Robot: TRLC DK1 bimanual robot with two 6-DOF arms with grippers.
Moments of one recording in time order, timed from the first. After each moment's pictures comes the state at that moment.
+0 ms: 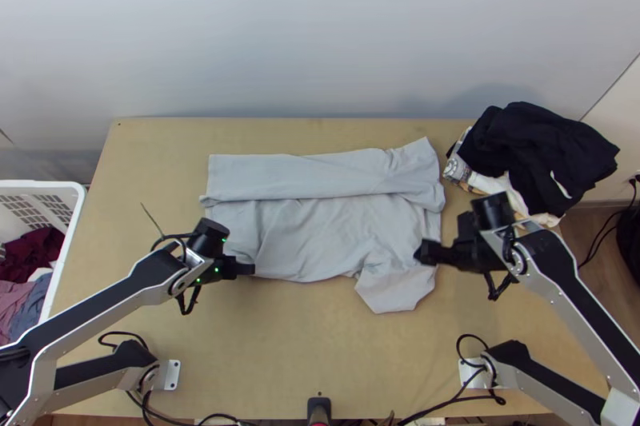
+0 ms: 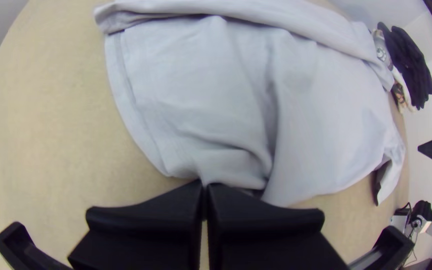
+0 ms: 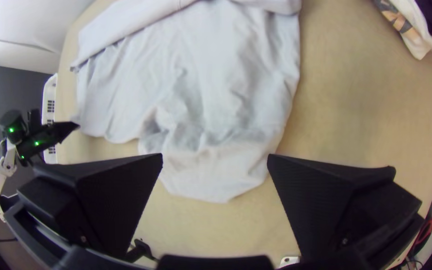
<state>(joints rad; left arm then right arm) -0.56 1.23 0.67 -0.51 -0.04 -0.54 0.34 1.07 0.87 -0.96 -0.28 0.43</state>
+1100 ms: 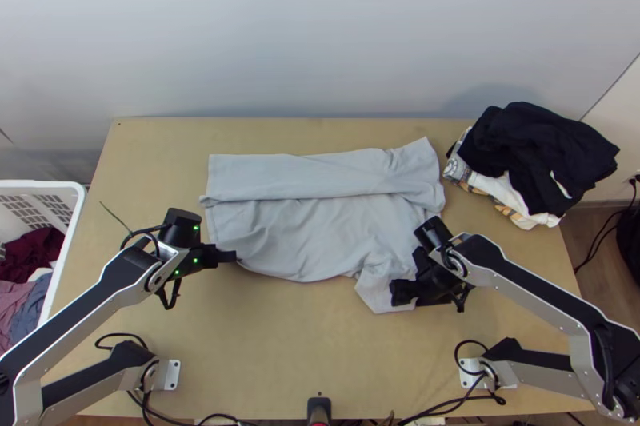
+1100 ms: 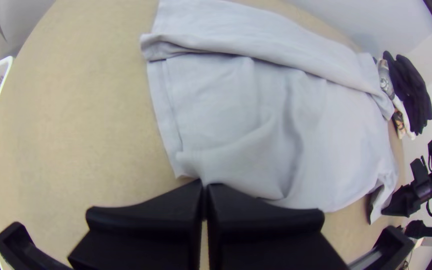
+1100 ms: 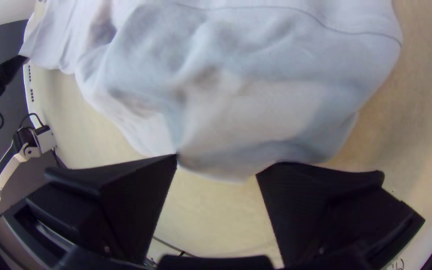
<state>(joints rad) -0.41 1.12 0.70 -0.58 -0.05 -0.47 0.54 1.34 0.70 -0.84 -0.38 0.45</state>
